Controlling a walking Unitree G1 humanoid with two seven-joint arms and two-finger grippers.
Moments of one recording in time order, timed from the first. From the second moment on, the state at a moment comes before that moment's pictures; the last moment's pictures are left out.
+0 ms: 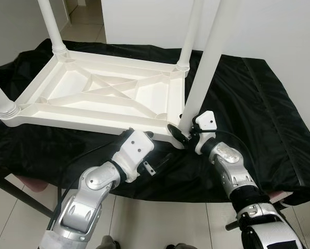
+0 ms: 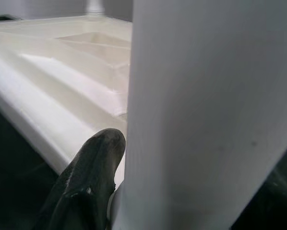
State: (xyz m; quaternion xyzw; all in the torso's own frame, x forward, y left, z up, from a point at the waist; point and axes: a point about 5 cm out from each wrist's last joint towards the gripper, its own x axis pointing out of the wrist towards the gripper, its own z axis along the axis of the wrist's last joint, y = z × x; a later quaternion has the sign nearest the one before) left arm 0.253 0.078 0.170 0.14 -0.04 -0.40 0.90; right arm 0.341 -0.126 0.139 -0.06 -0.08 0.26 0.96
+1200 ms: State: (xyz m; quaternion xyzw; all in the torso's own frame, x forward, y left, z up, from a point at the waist) left arm 0.256 0.075 0.175 0.15 -0.05 -0.40 0.90; right arm 0.312 -0.117 0.156 0.01 -0.13 0.09 0.99
